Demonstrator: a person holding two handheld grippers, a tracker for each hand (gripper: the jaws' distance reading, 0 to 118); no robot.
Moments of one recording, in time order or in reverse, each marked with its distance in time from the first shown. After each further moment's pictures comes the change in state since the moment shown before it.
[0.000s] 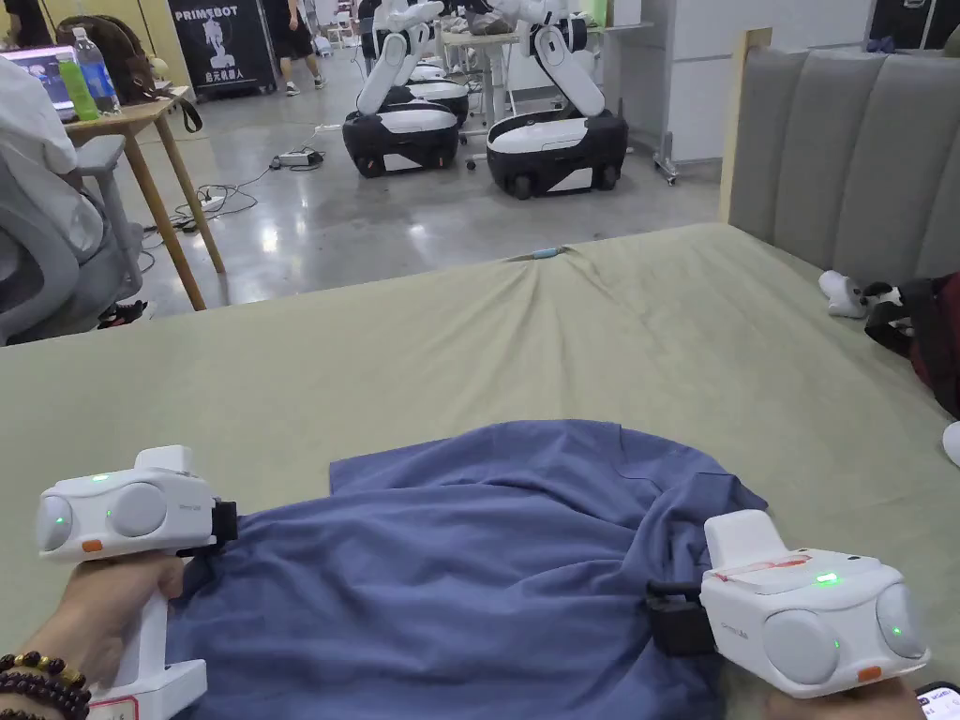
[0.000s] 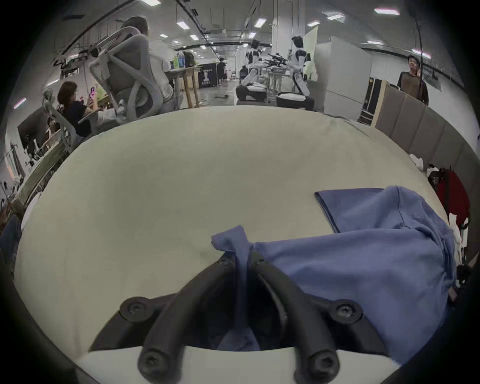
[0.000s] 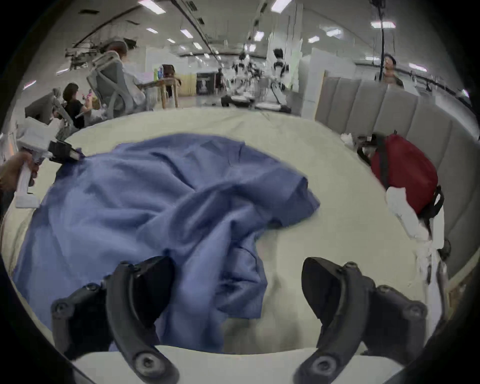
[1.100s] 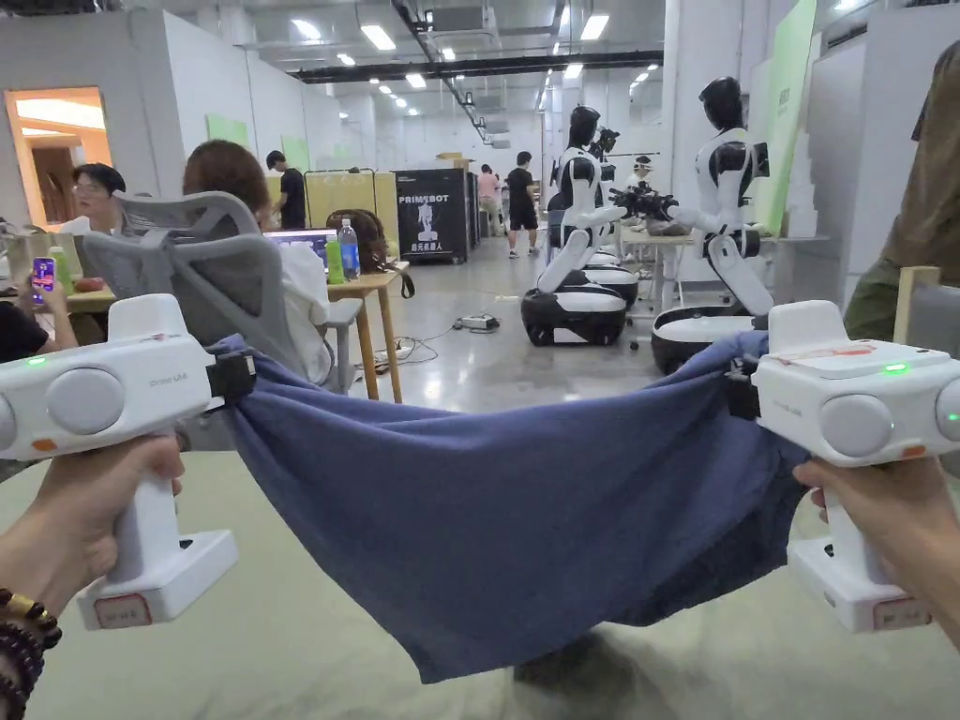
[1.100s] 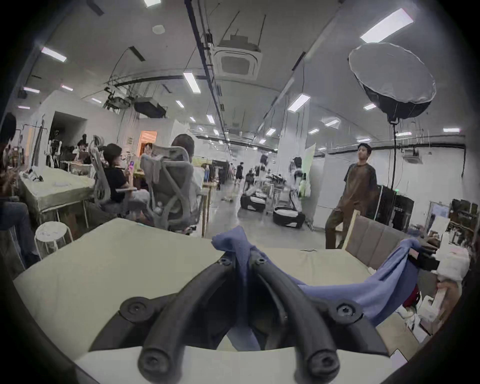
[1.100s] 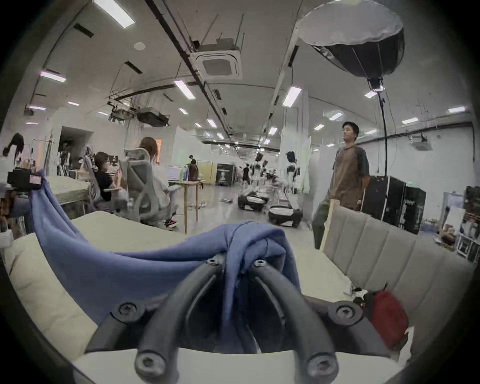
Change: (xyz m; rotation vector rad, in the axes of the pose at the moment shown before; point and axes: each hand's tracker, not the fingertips) left arm -0.095 0.070 0.340 0.661 -0.029 0.173; right arm -0.059 0.231 0.204 0.688 0.064 0.159
